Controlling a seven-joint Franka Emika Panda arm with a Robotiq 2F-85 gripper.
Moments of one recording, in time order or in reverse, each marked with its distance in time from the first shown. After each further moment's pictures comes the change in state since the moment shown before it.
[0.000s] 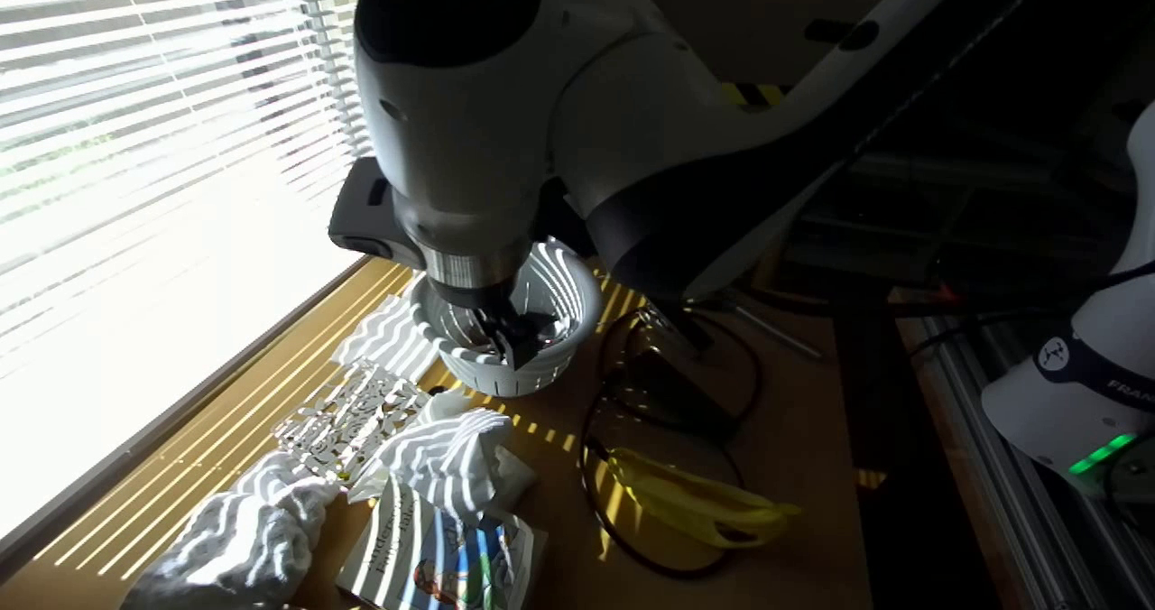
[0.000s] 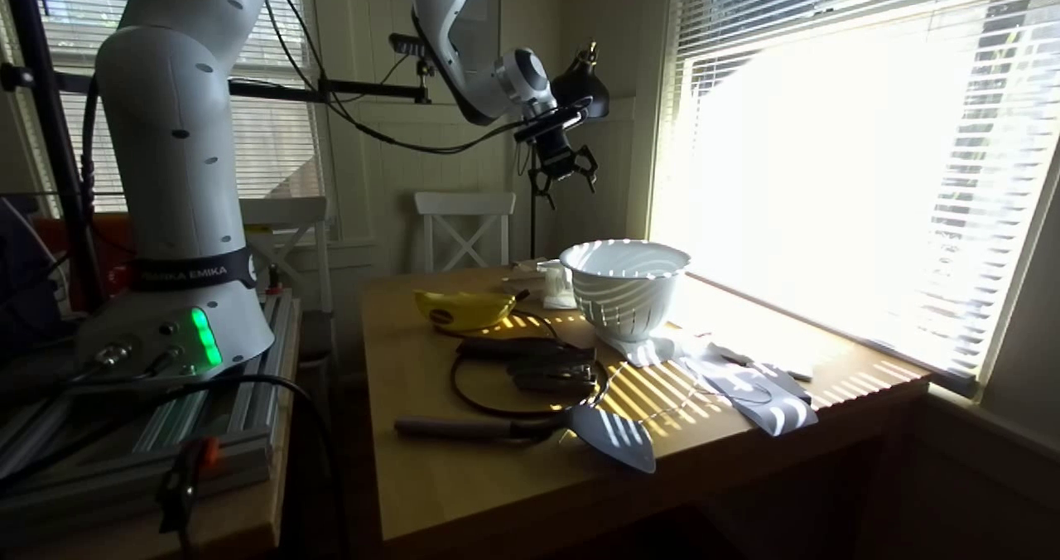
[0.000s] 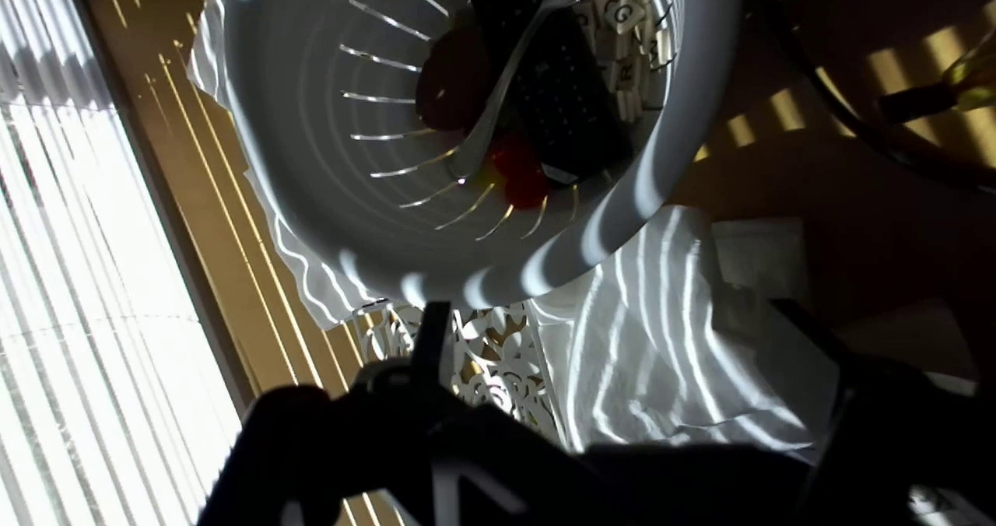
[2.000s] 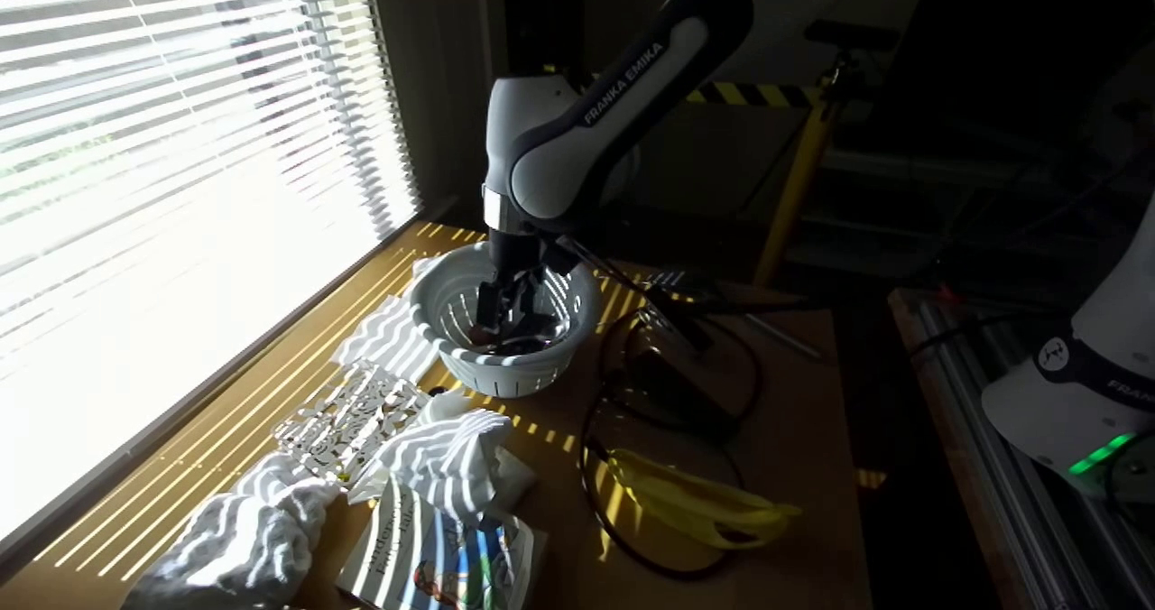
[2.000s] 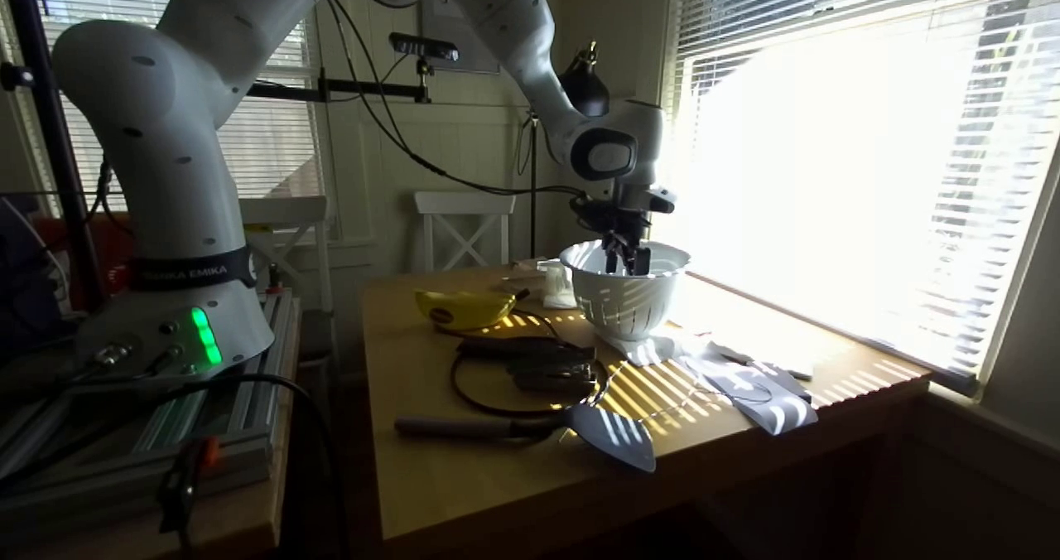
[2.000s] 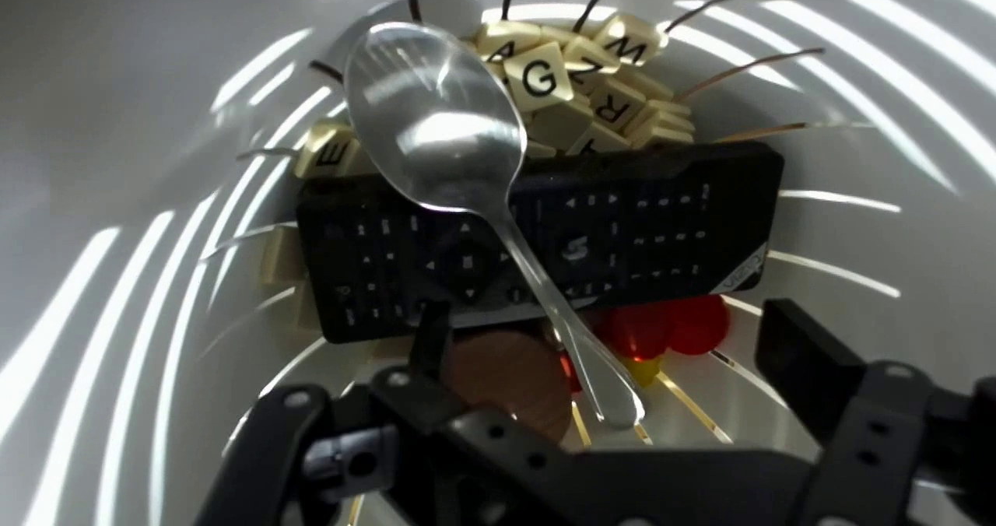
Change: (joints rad) arm -0.373 0.287 -0.011 0.083 0.868 0.273 0.155
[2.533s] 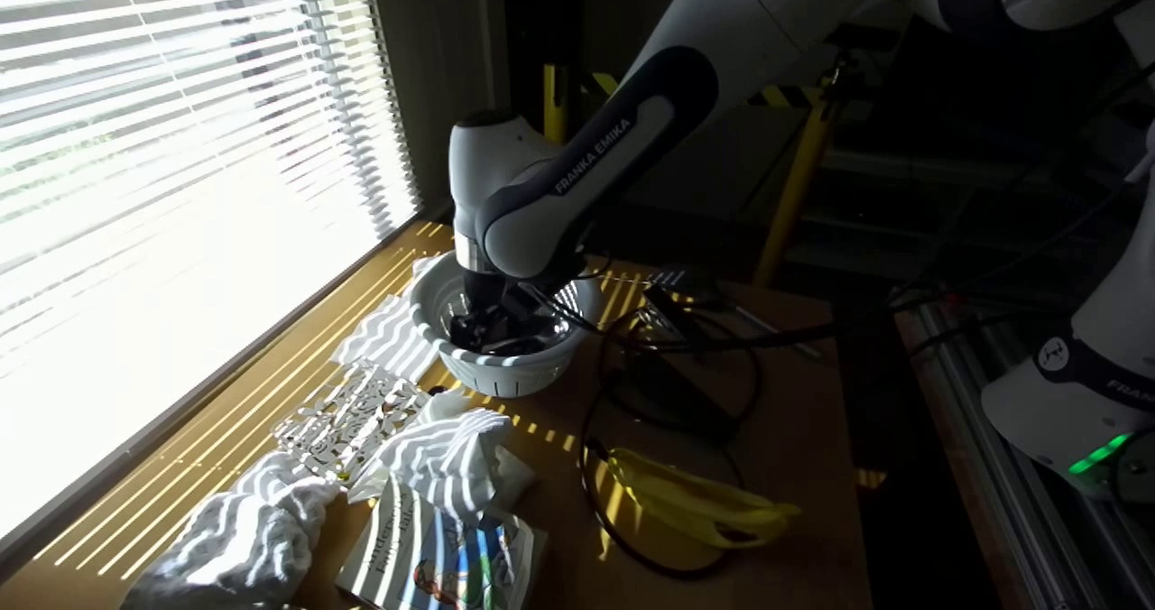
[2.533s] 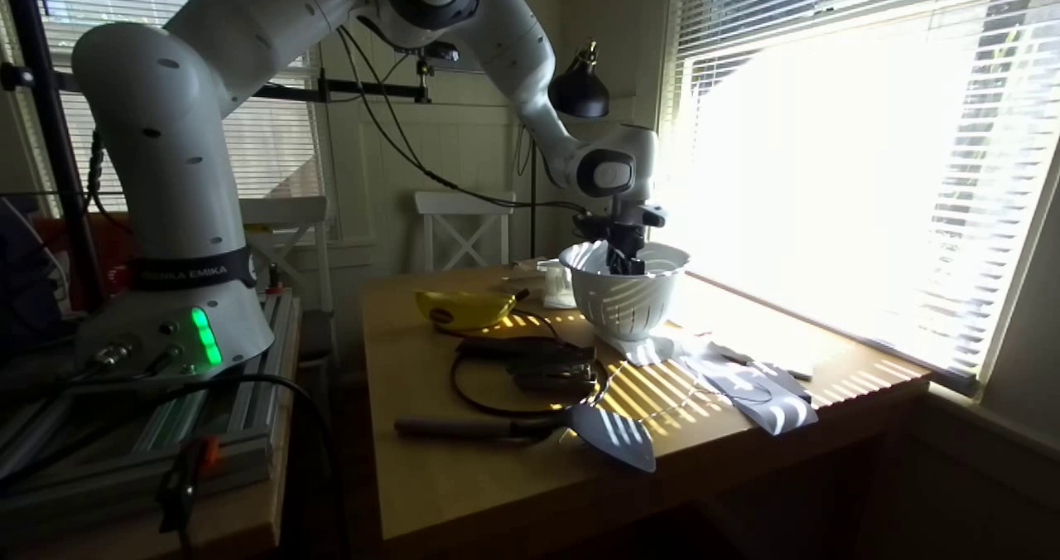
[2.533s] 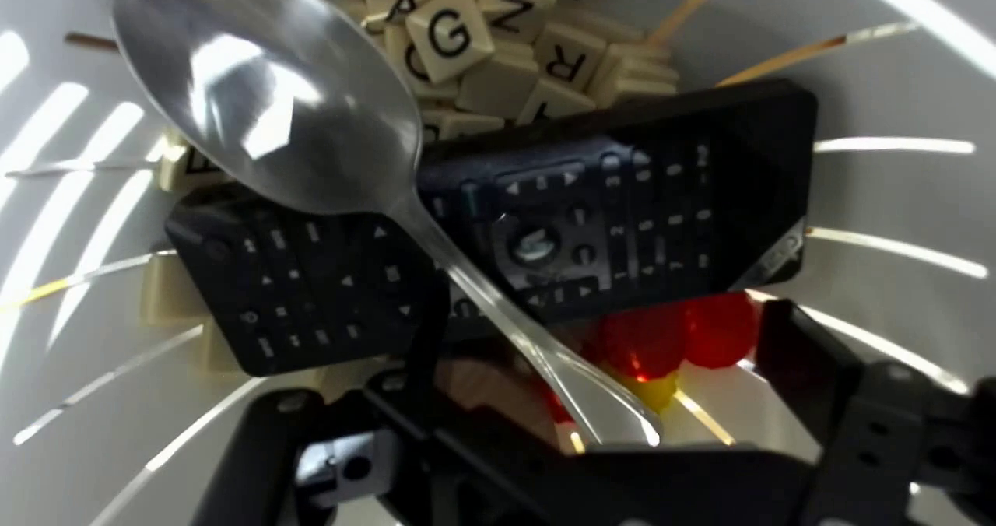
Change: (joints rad) arm 0.151 0.143 -0.112 0.170 -0.054 -0.046 0.256
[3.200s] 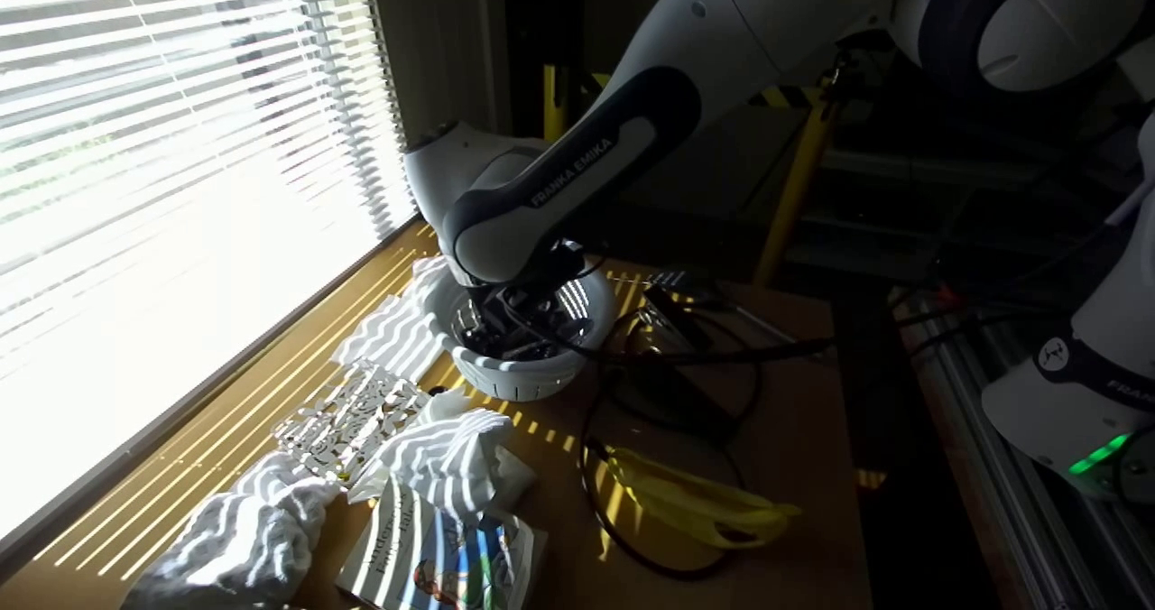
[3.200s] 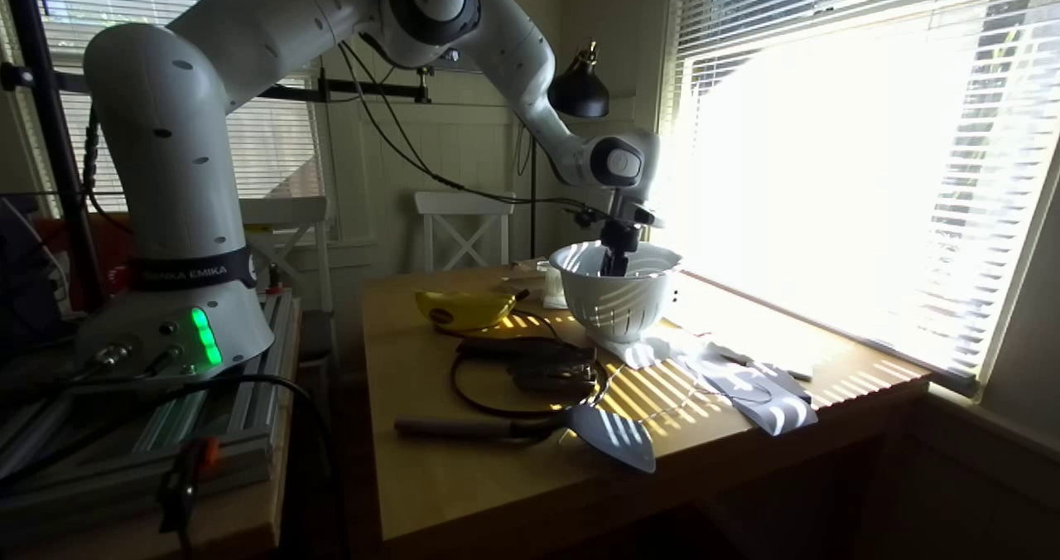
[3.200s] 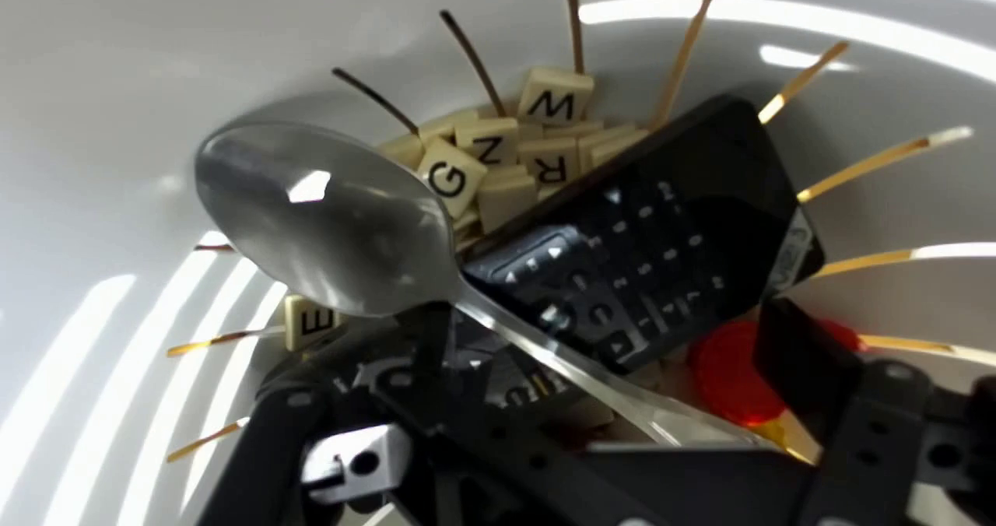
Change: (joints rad) arm 0.083 0.068 -0.093 0.171 -0.065 -0.399 0.299
